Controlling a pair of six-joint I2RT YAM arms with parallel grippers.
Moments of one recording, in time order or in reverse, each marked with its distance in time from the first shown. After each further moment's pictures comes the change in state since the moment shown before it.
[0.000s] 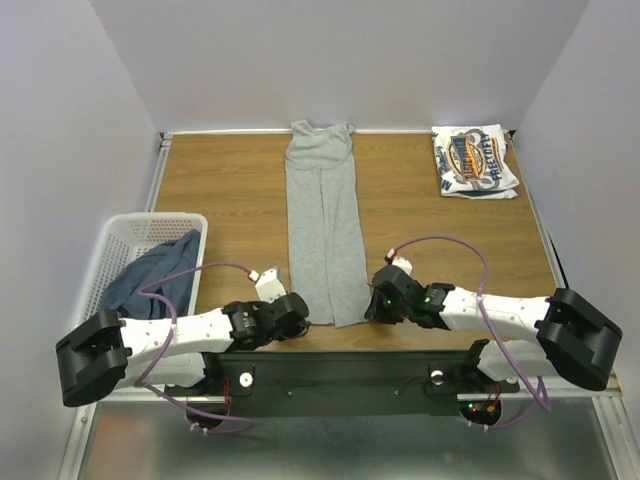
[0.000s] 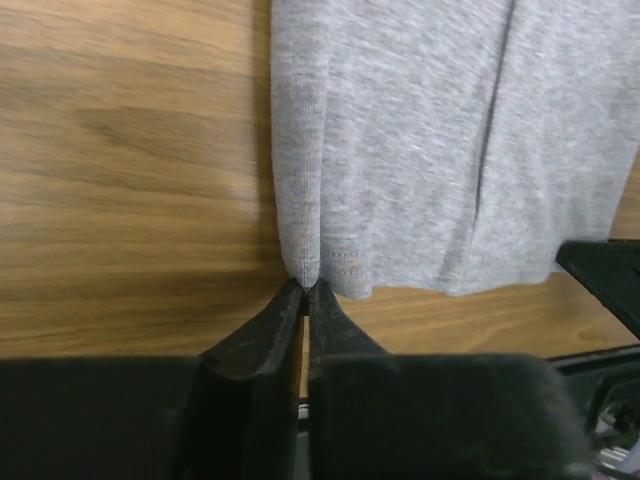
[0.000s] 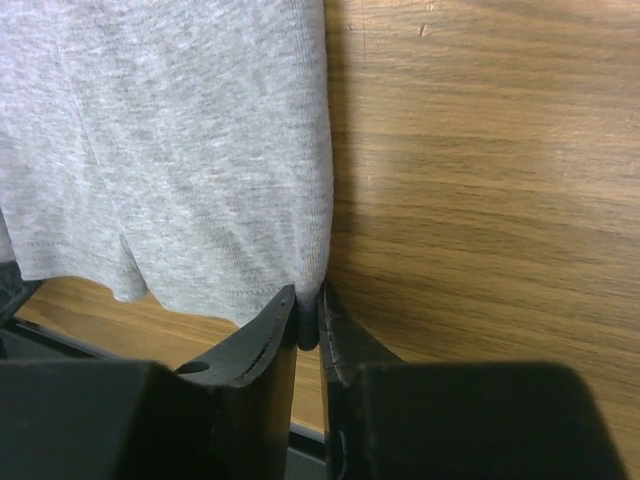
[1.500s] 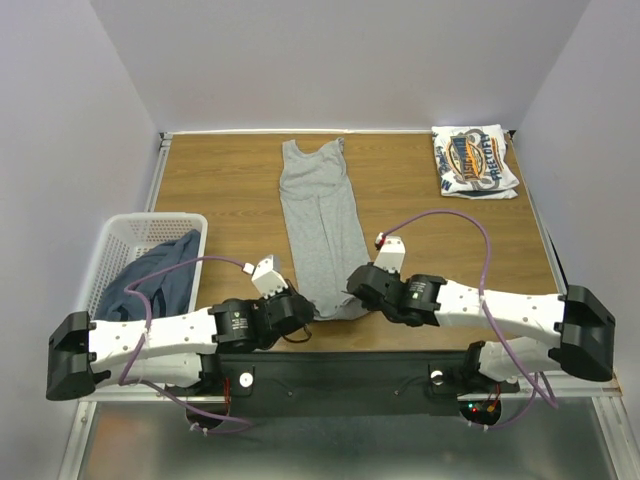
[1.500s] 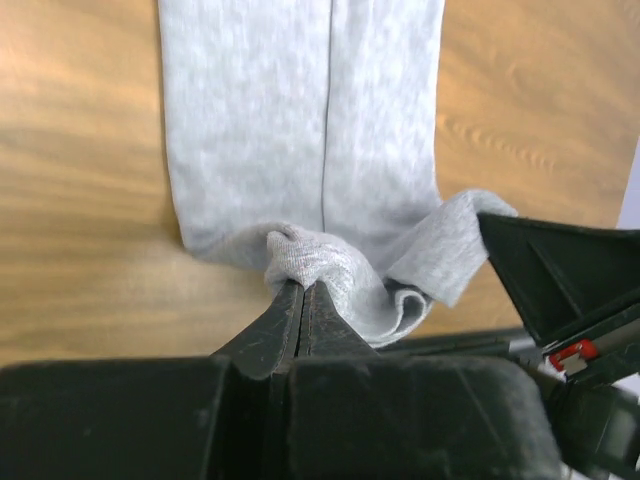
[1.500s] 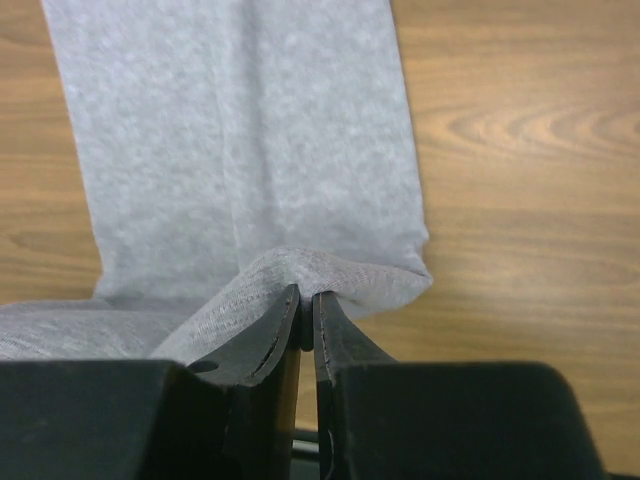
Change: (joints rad) left arm -0.201 -0.106 0.197 -0.184 -0.238 -0.166; right arm 0.218 -0.003 0.317 -0.388 0.472 0.027
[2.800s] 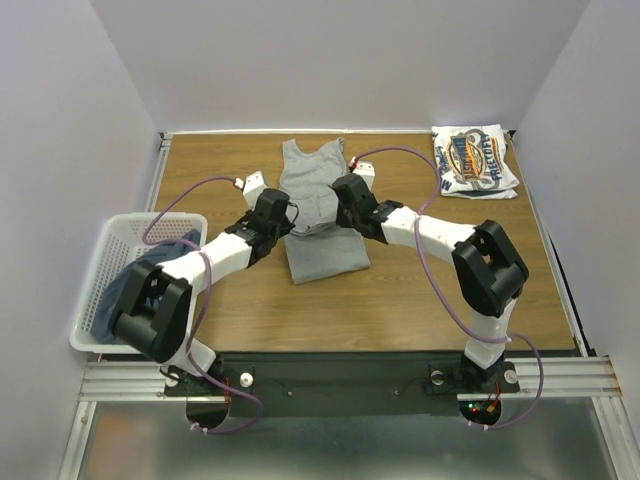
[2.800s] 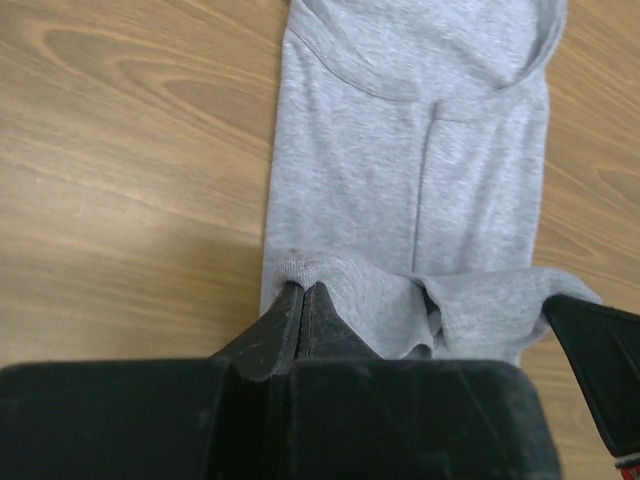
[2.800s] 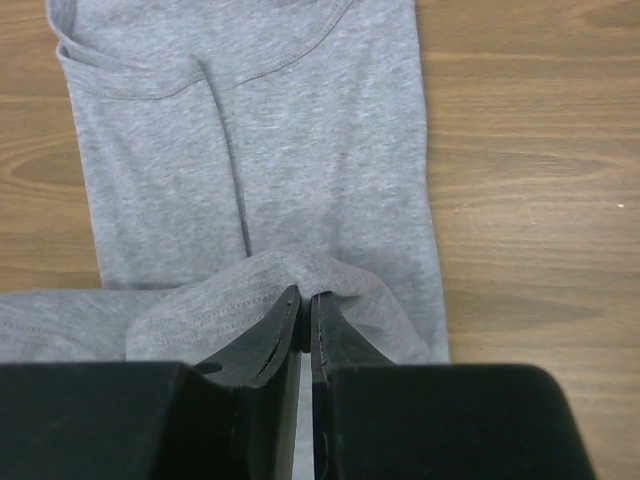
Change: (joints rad) left arm 0.800 0.507 0.263 0.481 0.226 0.721; right arm -0.464 0.594 0.486 0.420 -0.212 -0.443
